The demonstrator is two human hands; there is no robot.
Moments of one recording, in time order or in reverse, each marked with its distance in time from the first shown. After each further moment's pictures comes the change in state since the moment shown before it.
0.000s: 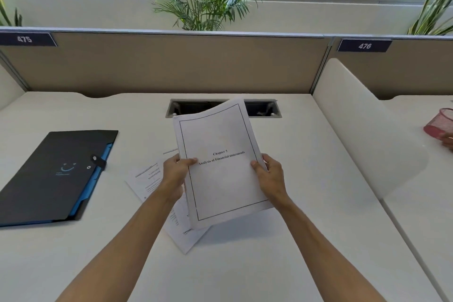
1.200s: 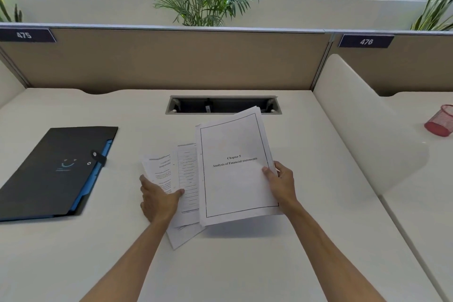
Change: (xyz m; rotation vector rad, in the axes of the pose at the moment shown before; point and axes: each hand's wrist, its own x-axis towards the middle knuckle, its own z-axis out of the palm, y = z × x) left_hand 0.002 -0.084 -0.055 0.825 0.458 0.158; right_hand -0.009 0.028 -0.023 0.050 0.043 0.181
